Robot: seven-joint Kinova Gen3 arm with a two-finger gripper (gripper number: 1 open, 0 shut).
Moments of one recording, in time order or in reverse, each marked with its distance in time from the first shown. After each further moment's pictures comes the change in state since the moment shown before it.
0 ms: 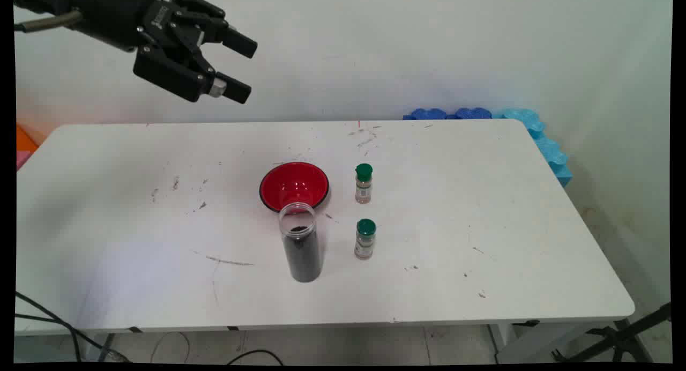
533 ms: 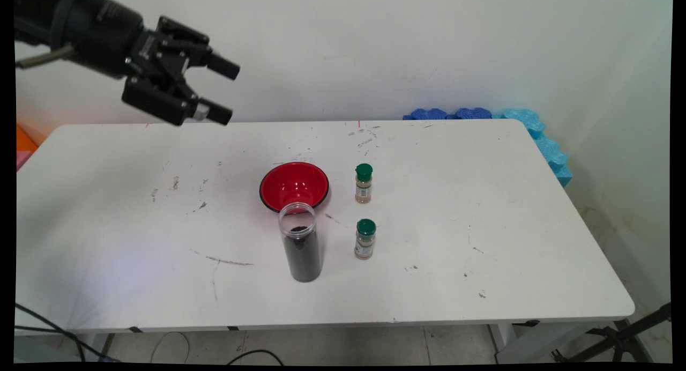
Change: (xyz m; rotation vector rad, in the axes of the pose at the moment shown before) arm -0.045 -0.004 -0.004 0.010 -0.015 -0.012
